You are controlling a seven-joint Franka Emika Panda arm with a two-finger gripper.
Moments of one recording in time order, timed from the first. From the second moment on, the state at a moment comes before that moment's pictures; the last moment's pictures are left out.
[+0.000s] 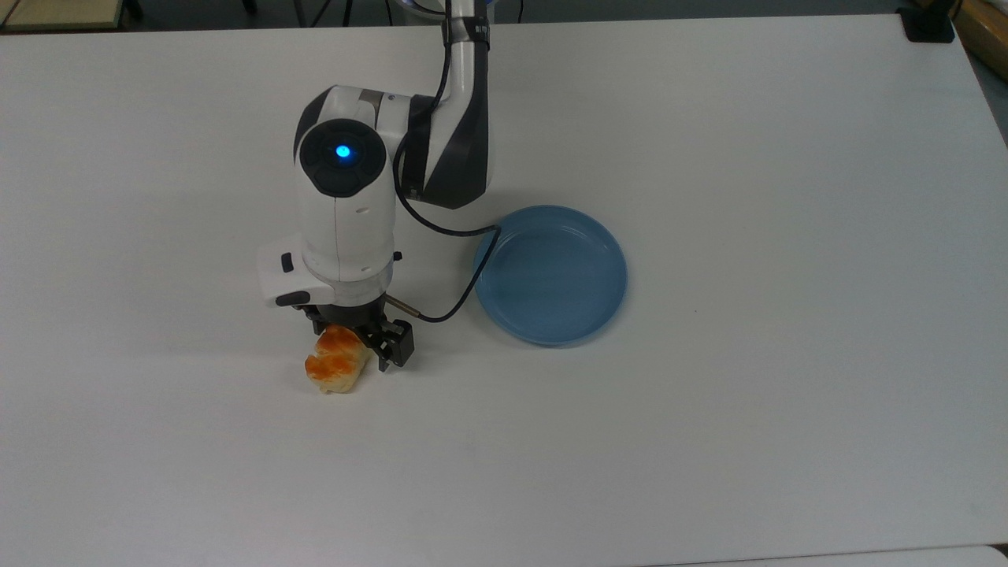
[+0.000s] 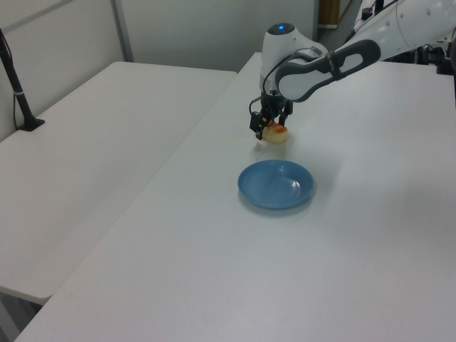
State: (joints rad) arm 0.14 0.73 -0.25 -1.39 0.04 2.25 0.42
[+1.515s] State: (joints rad) arm 0.20 0.56 -0.27 -1.34 0.03 2.11 0.35
